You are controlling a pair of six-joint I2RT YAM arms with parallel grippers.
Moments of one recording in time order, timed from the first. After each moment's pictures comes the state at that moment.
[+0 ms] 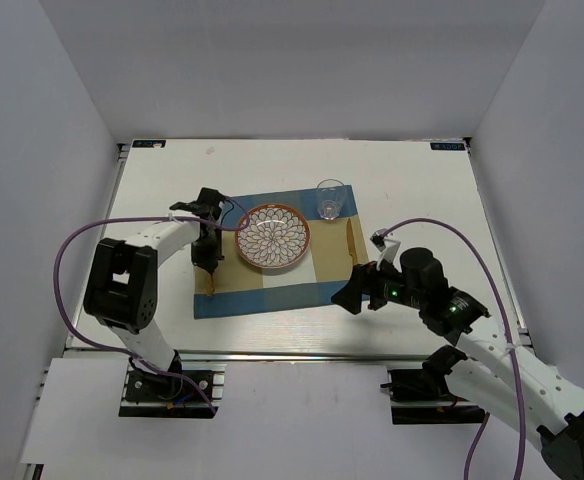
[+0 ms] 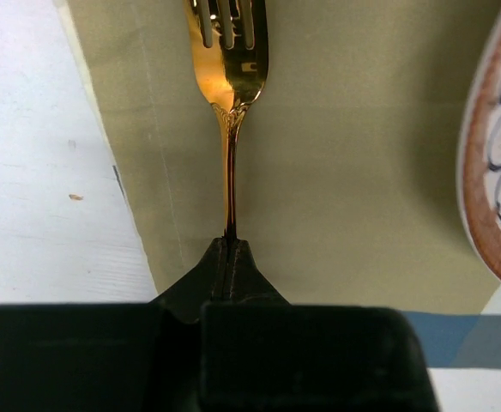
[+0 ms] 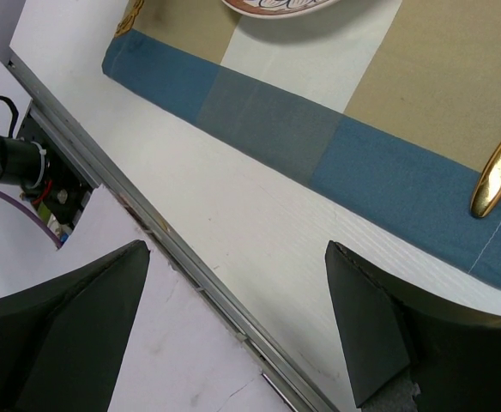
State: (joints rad) left arm -0.27 1.70 1.09 -0.74 -0.13 -0.30; right arm 0.65 0.72 0.51 -0.30 -0.34 0.43
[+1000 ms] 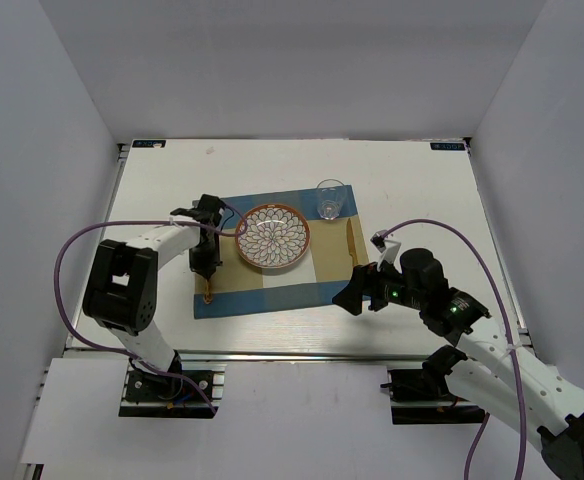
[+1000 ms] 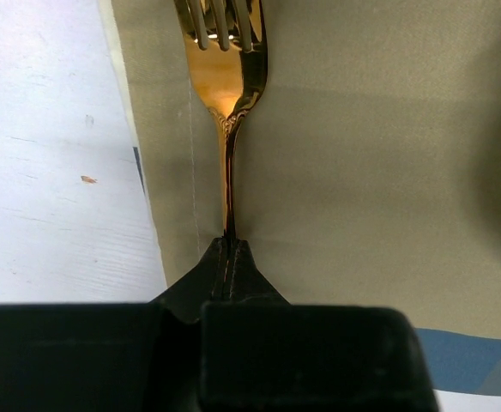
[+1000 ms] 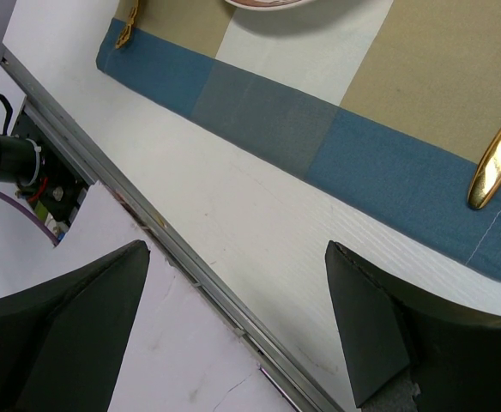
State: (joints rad) left arm -0.29 1.69 1.03 -0.72 -0.20 -0.35; right arm 0.65 0.72 0.51 -0.33 -0.33 0.43
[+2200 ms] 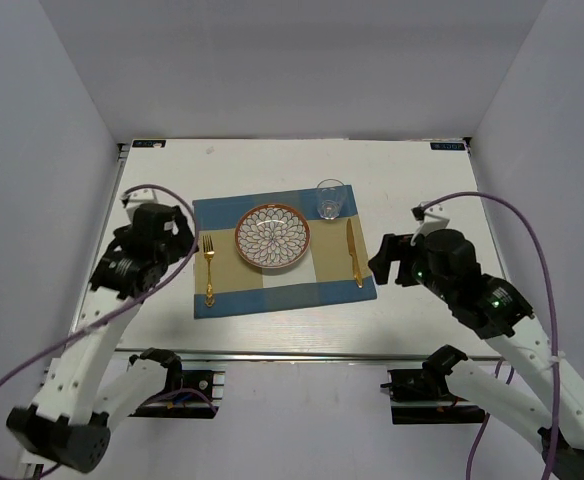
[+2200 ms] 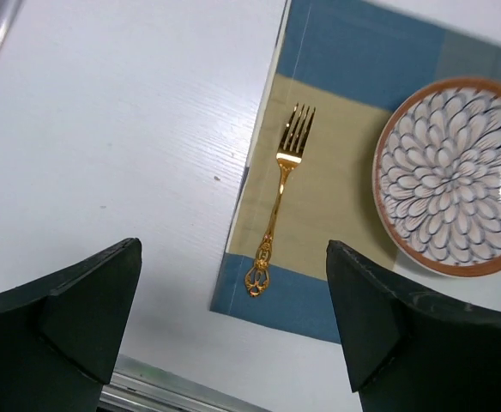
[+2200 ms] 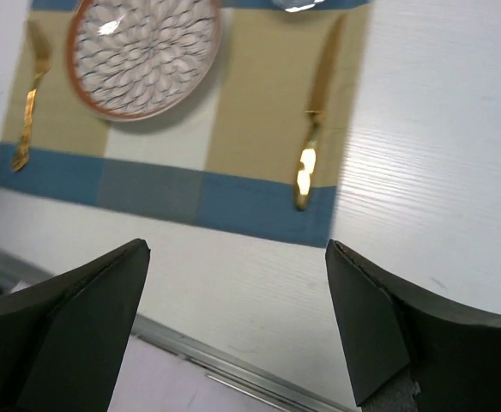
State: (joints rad) left arm -0.31 0.97 1.02 -0.84 -0.45 -0.51; right arm 0.65 0.70 0.86 -0.69 0.10 0.39
